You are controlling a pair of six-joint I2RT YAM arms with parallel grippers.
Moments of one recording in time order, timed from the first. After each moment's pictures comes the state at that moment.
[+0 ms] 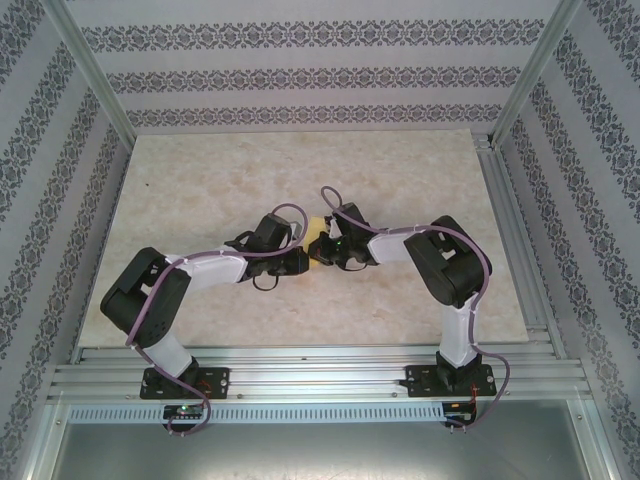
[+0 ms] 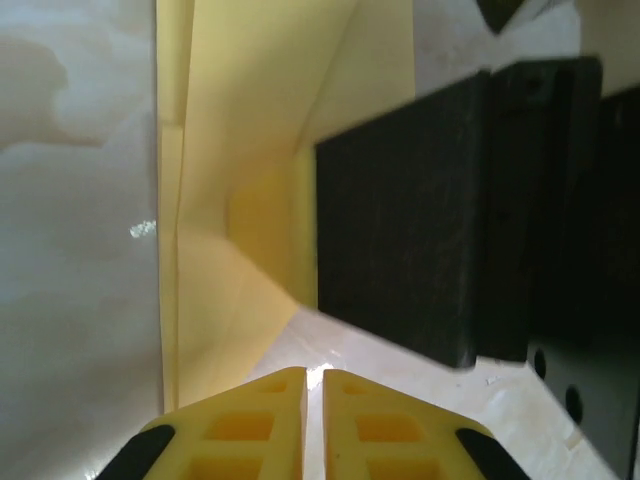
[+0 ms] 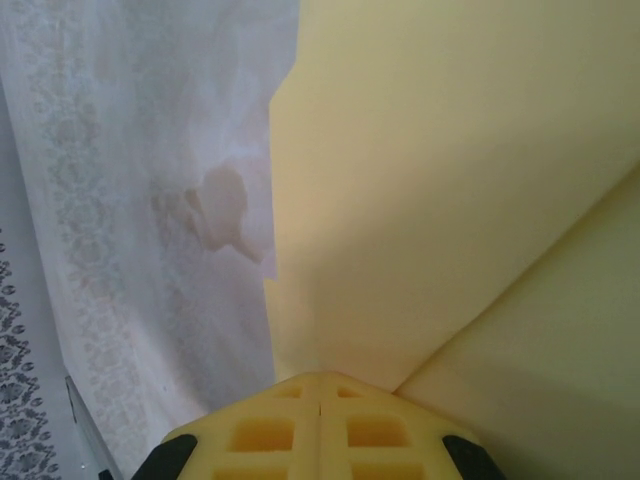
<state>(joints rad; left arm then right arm) -0.62 1.66 0.83 -0.07 0.30 -0.64 0.60 1.98 0.98 0.14 -0.53 0.87</state>
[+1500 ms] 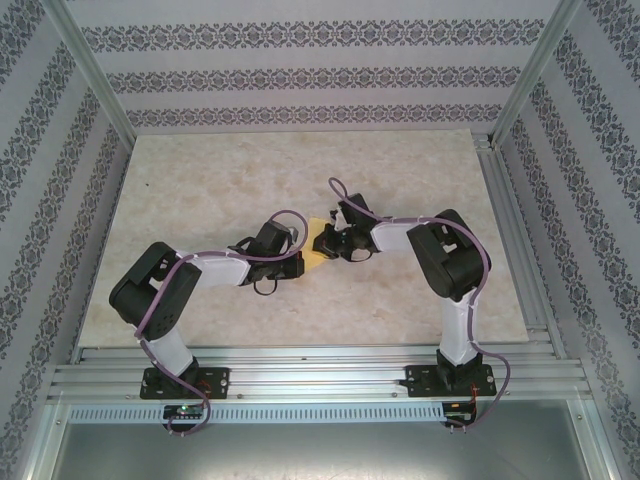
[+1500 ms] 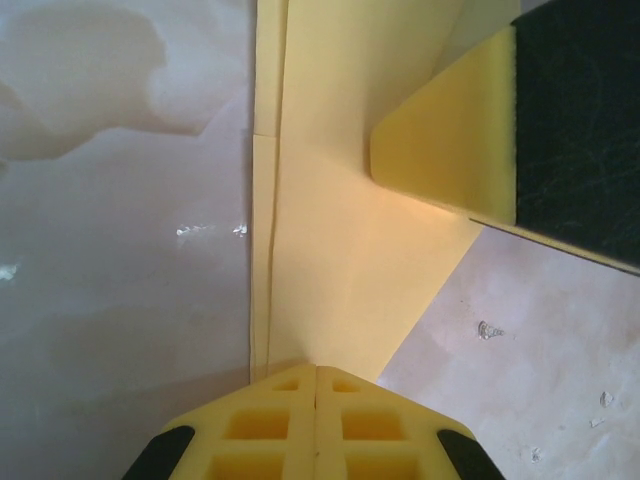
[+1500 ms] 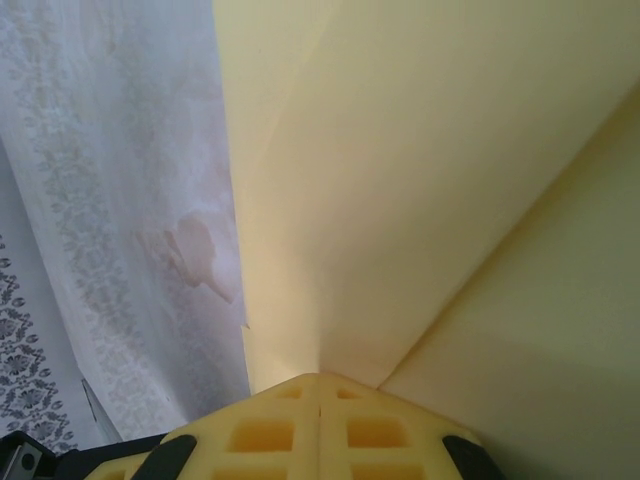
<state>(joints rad) -0.62 1.72 0.78 0.01 0.24 -0.63 0.51 2.02 1.09 -0.02 -0.58 0.83</state>
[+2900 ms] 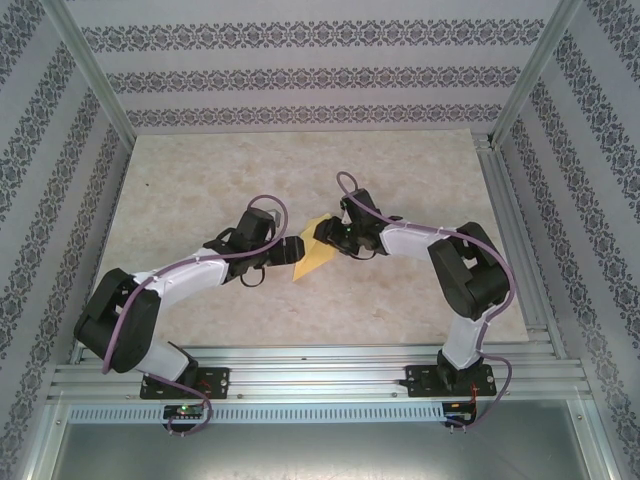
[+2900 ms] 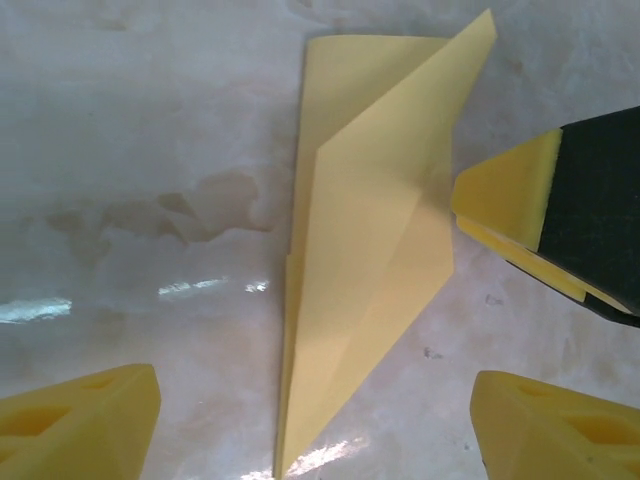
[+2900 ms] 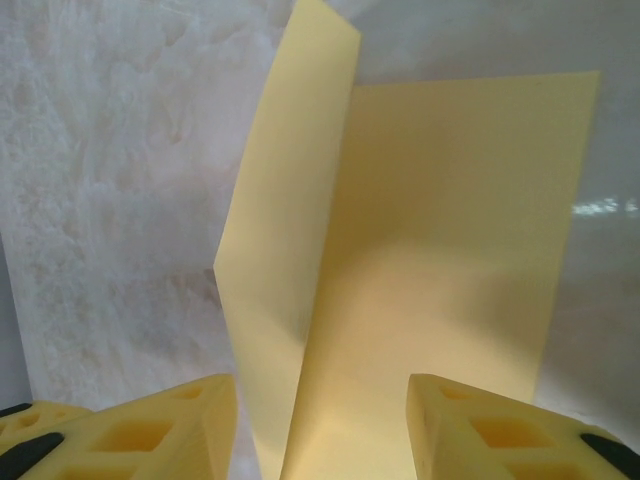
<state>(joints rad) -0.55 1.48 0.79 -0.16 0.14 -0.64 0.55 1.85 1.05 -0.07 -0.37 0.86</state>
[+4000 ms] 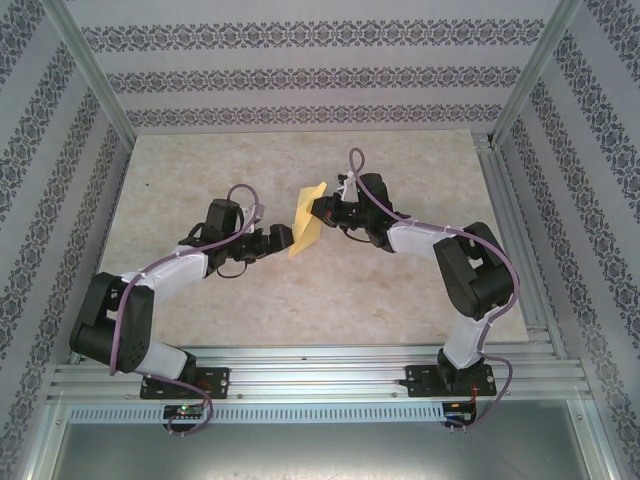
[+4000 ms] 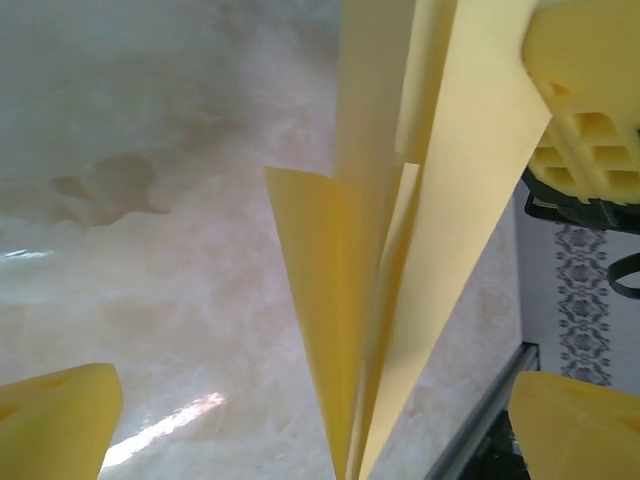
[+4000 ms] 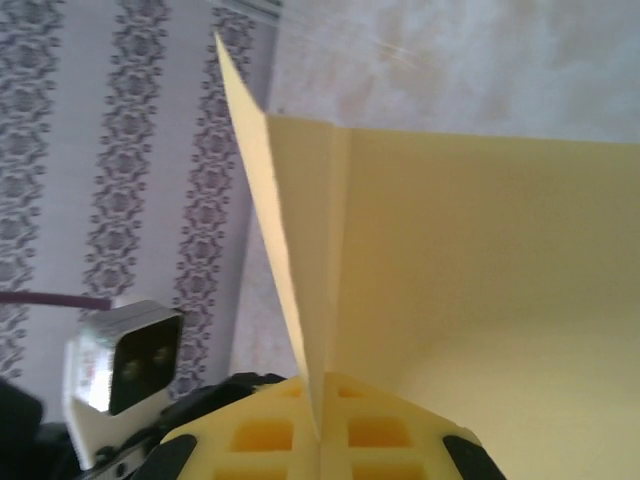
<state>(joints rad) -0.33 1.45 0.74 -0.02 0.66 -0.69 0.49 1.81 1.01 0.42 -0.64 0.97</state>
